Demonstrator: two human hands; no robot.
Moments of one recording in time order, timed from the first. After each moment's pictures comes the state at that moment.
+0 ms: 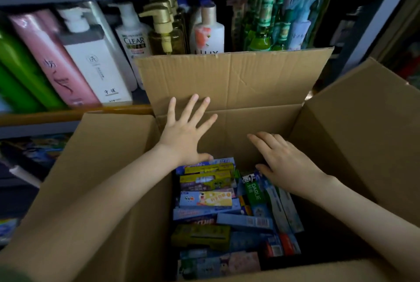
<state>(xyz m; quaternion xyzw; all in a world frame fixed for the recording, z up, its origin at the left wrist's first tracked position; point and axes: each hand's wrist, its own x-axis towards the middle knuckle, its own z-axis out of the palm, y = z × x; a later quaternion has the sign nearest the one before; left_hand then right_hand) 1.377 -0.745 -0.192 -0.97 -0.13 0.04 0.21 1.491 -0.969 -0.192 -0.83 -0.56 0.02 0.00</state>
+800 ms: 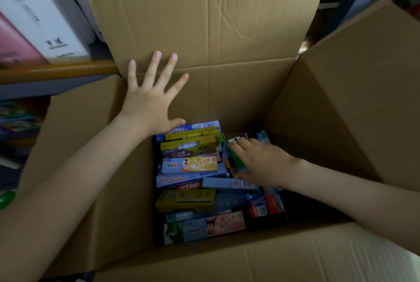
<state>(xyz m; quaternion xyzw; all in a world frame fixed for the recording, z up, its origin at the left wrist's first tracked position) 1.375 -0.722 -0.224 -0.97 -0.16 0.01 0.19 1.471 -0.970 -0.245 -0.78 -0.58 0.22 -0.14</state>
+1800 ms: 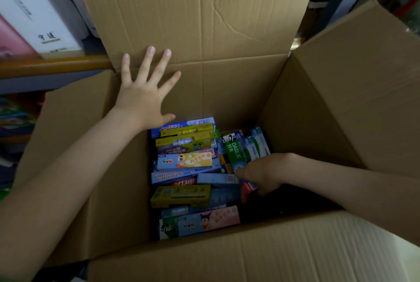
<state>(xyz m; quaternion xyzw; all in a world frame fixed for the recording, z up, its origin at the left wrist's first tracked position) 1.374 -0.721 -0.227 -0.96 -0.16 0.01 0.22 1.473 -0.981 -0.254 -0.65 -0.57 0.42 -0.30</state>
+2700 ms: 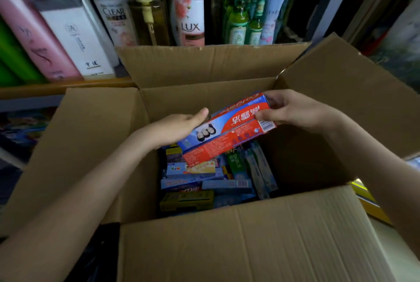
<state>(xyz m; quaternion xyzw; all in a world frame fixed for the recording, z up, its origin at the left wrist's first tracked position) 1.339 -0.803 -0.159 -0.86 -0.25 0.14 -0.42 1.505 -1.012 -0.129 -0.72 -0.39 0.40 0.42</state>
